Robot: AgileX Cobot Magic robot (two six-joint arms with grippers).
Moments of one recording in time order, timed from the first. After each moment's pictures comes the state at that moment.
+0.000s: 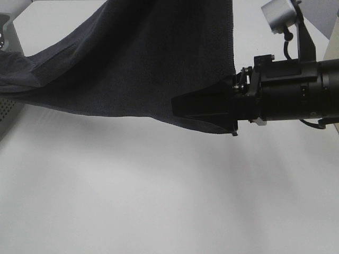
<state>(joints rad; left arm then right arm) -0.82 1.62 -1.93 -0.09 0.99 0.39 0.32 1.39 -0.60 1.67 0.78 -1.71</state>
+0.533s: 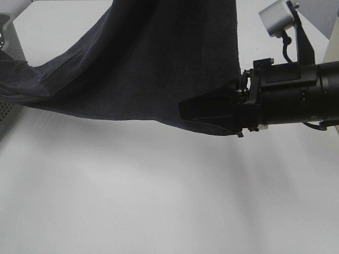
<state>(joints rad) -0.82 1.62 -1.93 -0.06 0.99 0.39 0.32 1.39 -0.60 1.62 0.77 -1.71</state>
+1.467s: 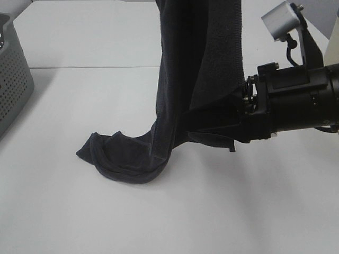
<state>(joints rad) -0.82 1.62 -1.93 -0.05 1.02 0.39 0.32 1.34 -0.60 1.50 0.79 -1.60</state>
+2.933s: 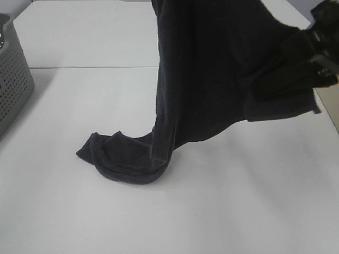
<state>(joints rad) -0.82 1.62 -1.93 -0.03 1.04 0.39 0.32 1.19 -0.98 0.51 0.93 -0.42</state>
